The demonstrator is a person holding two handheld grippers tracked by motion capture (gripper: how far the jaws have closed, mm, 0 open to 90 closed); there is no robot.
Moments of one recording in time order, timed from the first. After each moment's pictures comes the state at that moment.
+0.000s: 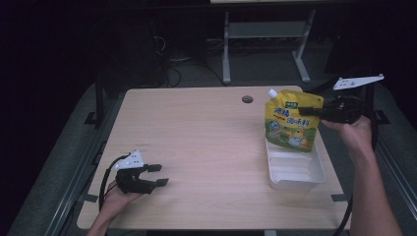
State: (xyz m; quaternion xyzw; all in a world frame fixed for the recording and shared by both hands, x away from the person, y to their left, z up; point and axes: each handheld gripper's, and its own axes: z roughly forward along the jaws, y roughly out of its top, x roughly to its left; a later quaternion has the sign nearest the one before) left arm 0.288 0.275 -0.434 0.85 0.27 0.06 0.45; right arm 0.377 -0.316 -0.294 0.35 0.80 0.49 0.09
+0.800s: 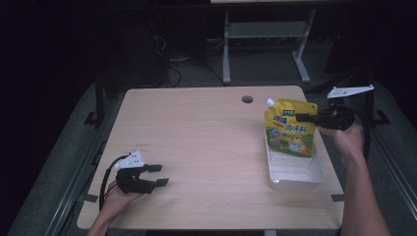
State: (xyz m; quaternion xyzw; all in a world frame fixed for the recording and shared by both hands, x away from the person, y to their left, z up) left arm 0.289 0.275 -0.435 0.85 0.27 0.06 0.45; right arm 0.383 -0.317 -0.329 0.37 0.79 0.49 0.08
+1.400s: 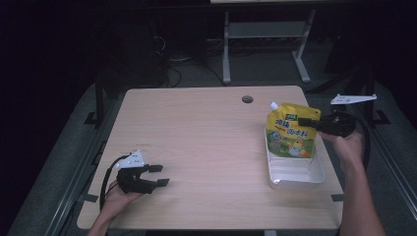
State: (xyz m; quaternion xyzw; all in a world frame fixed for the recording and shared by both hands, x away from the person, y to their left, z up) left arm 0.291 0.274 -0.436 0.85 0.27 0.05 0.45; right arm 0.376 -0.329 -0.350 0.40 0.76 0.50 0.09
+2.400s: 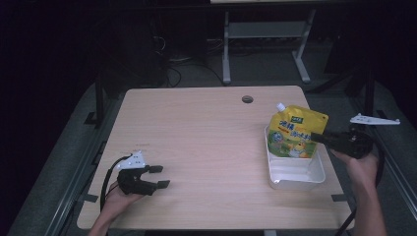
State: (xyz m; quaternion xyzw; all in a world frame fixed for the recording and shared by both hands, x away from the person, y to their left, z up) left arm 0.288 0.272 -0.437 0.85 0.27 0.05 0.45; right arm 0.325 -0.359 -0.375 0.47 0.71 0.51 0.11
